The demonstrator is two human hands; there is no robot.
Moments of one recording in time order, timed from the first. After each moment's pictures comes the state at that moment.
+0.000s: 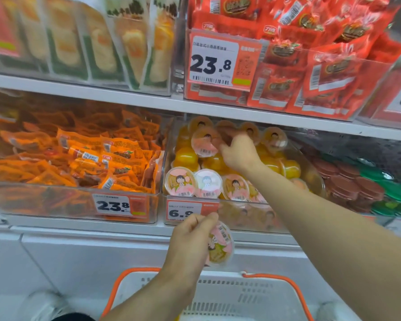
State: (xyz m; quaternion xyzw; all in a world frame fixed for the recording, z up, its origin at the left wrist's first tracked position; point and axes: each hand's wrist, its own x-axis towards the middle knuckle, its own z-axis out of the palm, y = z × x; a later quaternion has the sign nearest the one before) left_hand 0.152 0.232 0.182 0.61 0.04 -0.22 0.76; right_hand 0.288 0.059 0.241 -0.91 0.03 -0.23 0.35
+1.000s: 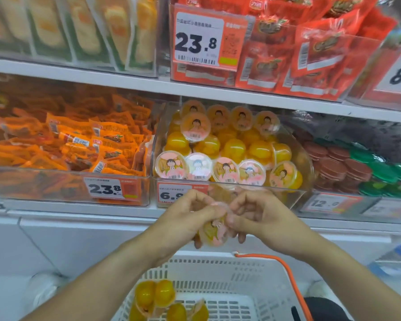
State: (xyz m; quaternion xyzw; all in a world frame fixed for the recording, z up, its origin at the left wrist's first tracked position) left_hand 0.161 0.244 0.193 0.68 -0.15 -0.30 0.66; right_hand 0.103 0.051 0.201 -0.79 -0.03 0.03 0.61
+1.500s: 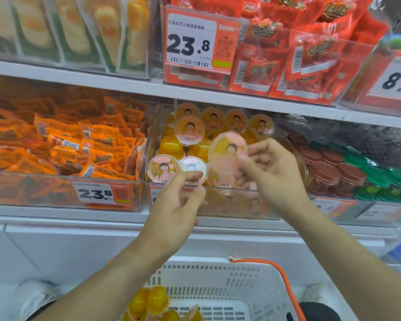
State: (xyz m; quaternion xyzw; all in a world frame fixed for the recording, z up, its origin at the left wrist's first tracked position) left_hand 0.171 0.233 0.191 0.73 -0.19 -0.05 0.66; right_hand 0.148 0.044 0.242 -0.77 0.02 -0.24 0.59
